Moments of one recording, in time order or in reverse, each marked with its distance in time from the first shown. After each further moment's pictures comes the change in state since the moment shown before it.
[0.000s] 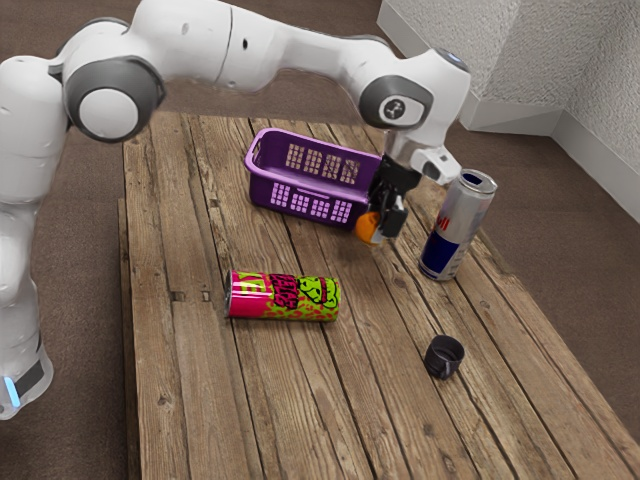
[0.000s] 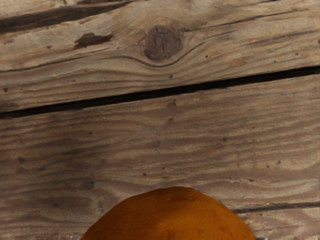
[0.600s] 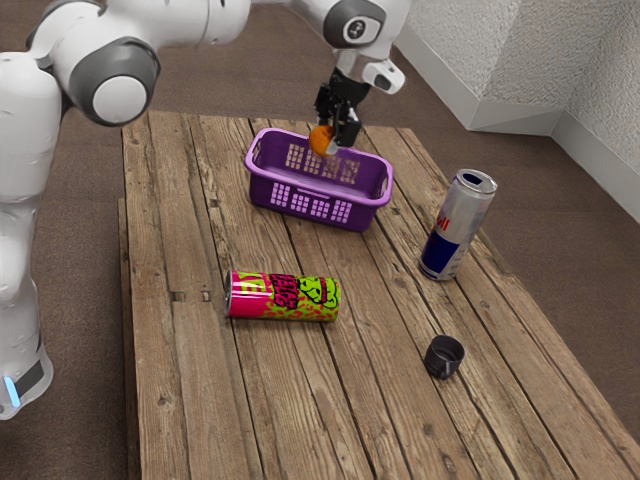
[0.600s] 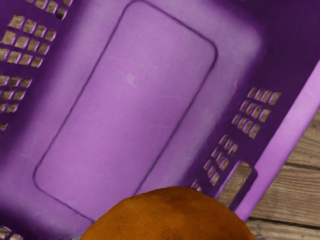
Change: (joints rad) arm 0.006 -0.061 0.314 0.091 0.030 -0.156 0.054
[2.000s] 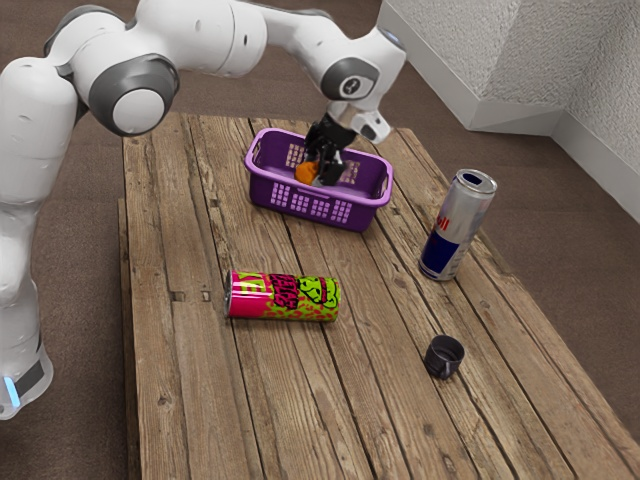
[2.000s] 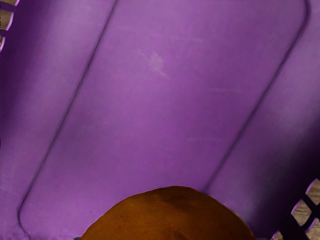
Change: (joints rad) arm -0.001 0.081 0.038 -0.142 0.050 0.150 0.066
